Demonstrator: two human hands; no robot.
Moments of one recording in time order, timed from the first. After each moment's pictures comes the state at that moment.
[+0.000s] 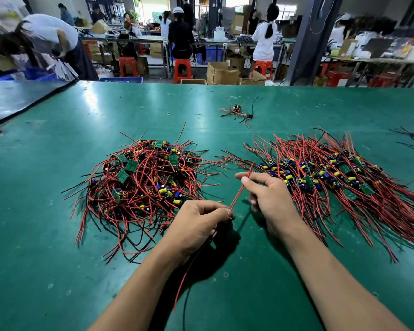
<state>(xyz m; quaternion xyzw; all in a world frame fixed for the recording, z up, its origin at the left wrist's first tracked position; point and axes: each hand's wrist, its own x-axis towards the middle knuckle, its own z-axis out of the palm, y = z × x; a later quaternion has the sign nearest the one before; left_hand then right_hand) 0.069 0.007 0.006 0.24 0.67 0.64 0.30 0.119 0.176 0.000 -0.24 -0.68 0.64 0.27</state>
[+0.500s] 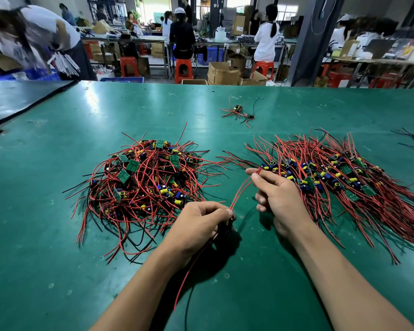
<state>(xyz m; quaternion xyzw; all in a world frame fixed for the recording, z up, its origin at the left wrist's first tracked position) 0.068 0.010 0.000 0.22 0.65 0.65 0.32 0.126 0.186 0.005 -0.21 -0.61 0.72 0.26</state>
